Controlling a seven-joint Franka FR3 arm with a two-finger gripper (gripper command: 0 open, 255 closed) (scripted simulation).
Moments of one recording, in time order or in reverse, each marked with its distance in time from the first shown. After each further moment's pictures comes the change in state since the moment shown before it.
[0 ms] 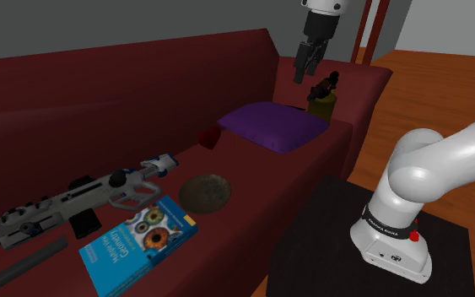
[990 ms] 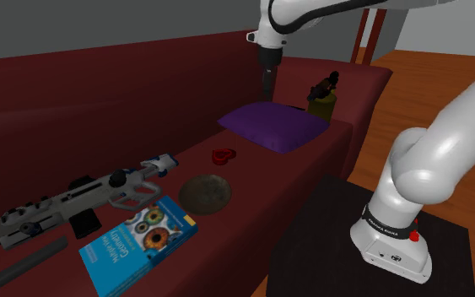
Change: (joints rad) arm 0.129 0.463 -0.145 0.141 -0.079 0.240 -0.541
